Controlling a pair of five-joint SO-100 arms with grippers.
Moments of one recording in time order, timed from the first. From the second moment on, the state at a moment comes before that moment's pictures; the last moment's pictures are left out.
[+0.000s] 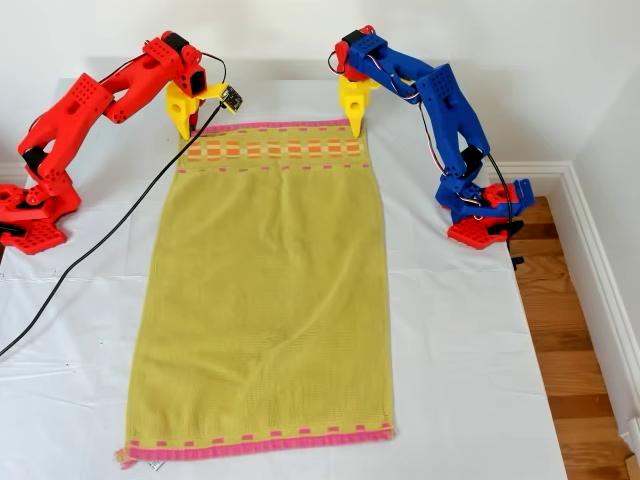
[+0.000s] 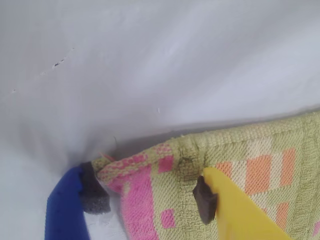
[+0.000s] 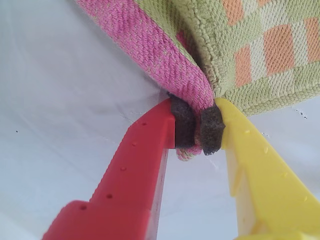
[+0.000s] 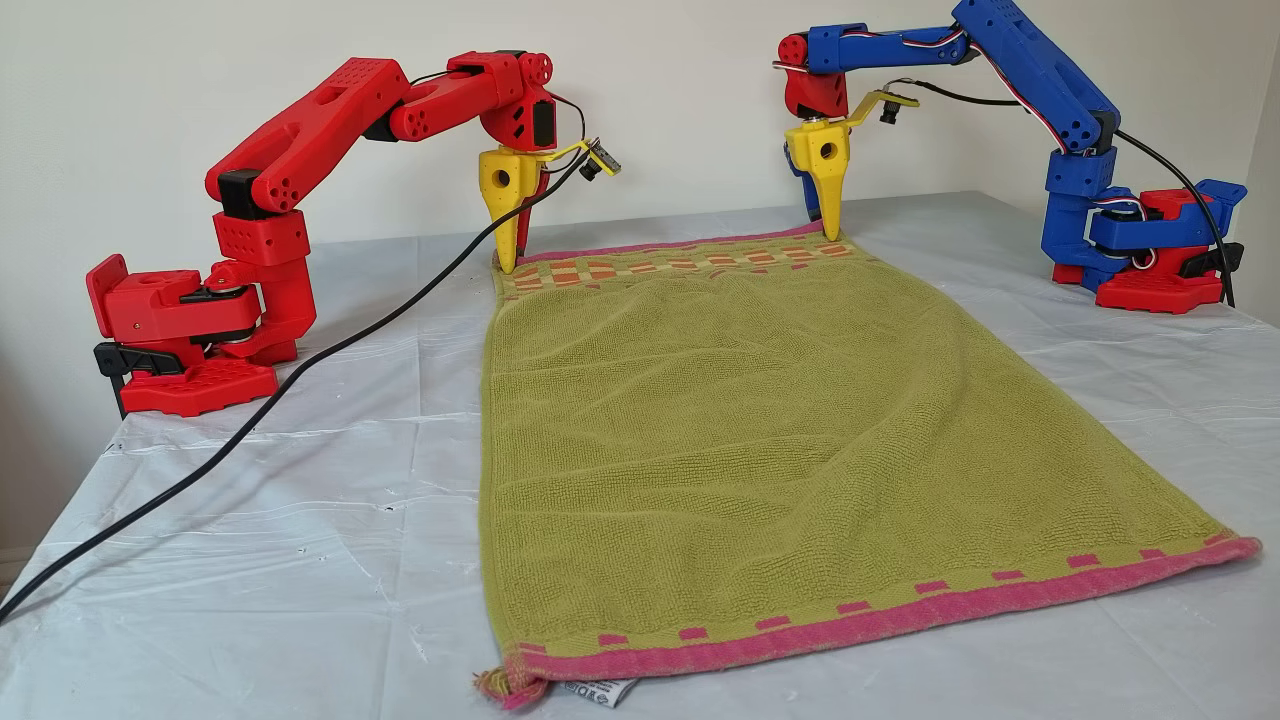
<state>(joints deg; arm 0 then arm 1) -51.7 31.3 2.4 118.8 -25.0 47.9 35.9 27.6 103.4 44.5</state>
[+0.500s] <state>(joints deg) -51.7 31.0 2.4 118.8 -25.0 46.6 33.5 25.9 103.4 50.2</state>
